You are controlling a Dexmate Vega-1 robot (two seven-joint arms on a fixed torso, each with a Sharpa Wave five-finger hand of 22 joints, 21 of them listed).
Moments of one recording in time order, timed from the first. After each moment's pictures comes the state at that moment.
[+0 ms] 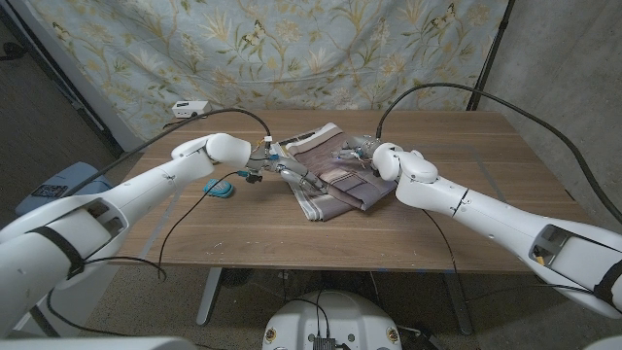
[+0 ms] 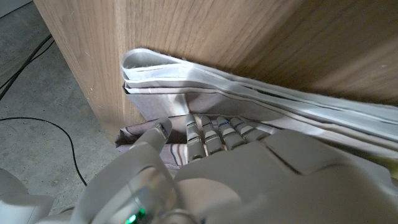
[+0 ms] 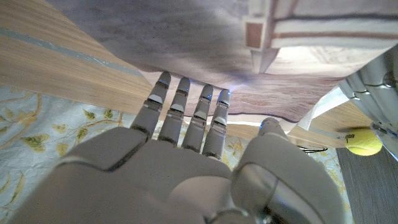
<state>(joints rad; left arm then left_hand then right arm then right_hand) 0.33 0.69 0.88 -1.18 0.16 -0.51 -0.81 0.38 0.18 0.69 -0.04 0.20 0.30 -0.12 0.18 0.18 0.21 -0.09 0.21 0.19 0.13 -0.05 0.19 0.17 0.07 -0.01 0.20 0.18 -0.46 -0.62 -0.97 -1.76 -0.53 -0.62 0.24 0.47 0.12 0.11 0.02 0.19 0.67 -0.09 0.20 0.18 0.62 -0.08 0.22 0.19 0.53 0.02 0.22 0.26 0.48 0.13 0.19 0.17</state>
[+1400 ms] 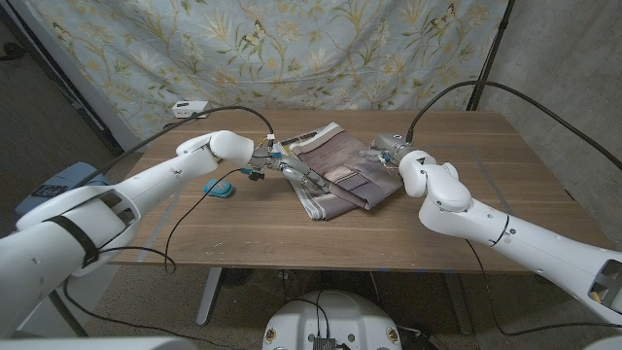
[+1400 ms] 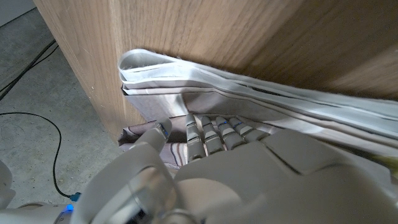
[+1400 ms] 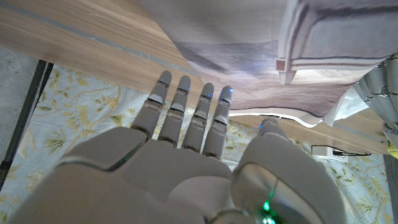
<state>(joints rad) 0.27 0.64 0.91 -1.06 0.16 -0.58 -0.83 0.38 0.18 0.69 -0.04 0.20 0.30 -0.12 0.18 0.18 0.21 -0.09 0.21 0.19 0.13 -0.05 0.18 0.18 0.07 -0.01 0.21 0.18 -0.66 -0.81 -0.89 -2.11 -0.71 -0.89 0.27 0.46 0.11 0.11 0.02 0.20 0.69 -0.10 0.20 0.18 0.63 -0.09 0.21 0.19 0.54 0.01 0.22 0.24 0.48 0.13 0.19 0.17</state>
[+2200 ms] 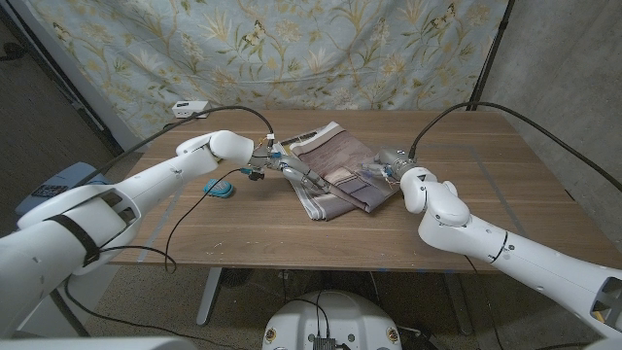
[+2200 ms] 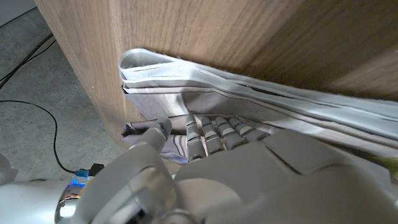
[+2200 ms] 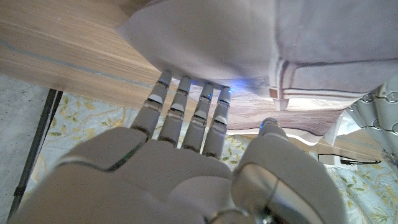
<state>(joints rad) 0.27 0.64 0.91 -1.06 0.15 -0.58 -0.82 0.38 0.18 0.68 -0.05 0.20 0.30 -0.12 0.18 0.18 0.21 -0.09 0.21 0.19 0.13 -0.06 0.18 0.17 0.07 -0.01 0.21 0.18 -0.74 -0.78 -0.88 -2.06 -0.64 -0.88 0.17 0.46 0.11 0.11 0.02 0.20 0.69 -0.11 0.20 0.18 0.63 -0.09 0.21 0.19 0.54 0.01 0.22 0.24 0.48 0.13 0.19 0.17</state>
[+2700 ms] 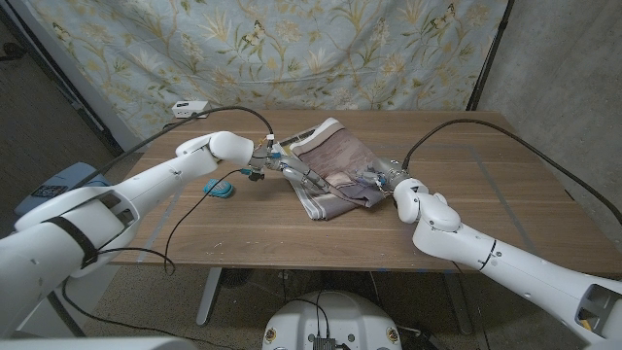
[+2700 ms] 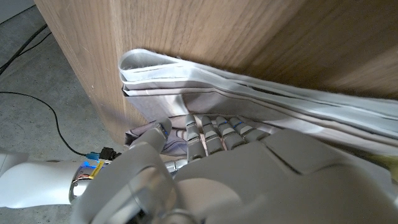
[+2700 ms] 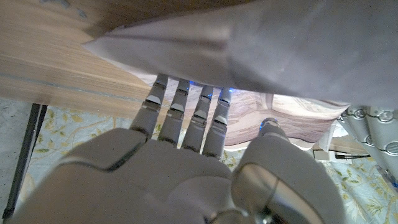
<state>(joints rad) 0.28 0.64 0.91 -1.07 0.15 -0.57 -0.82 0.38 0.18 0.68 -0.05 0.20 0.30 -0.12 0.18 0.18 0.21 -0.09 0.21 0.19 0.13 -0.06 0.18 0.17 0.07 -0.01 0.21 0.18 -0.76 -0.72 -0.88 -1.95 -0.56 -0.78 0.05 0.46 0.12 0.11 0.02 0.20 0.70 -0.11 0.20 0.18 0.64 -0.09 0.21 0.19 0.55 0.00 0.22 0.24 0.49 0.13 0.19 0.17</state>
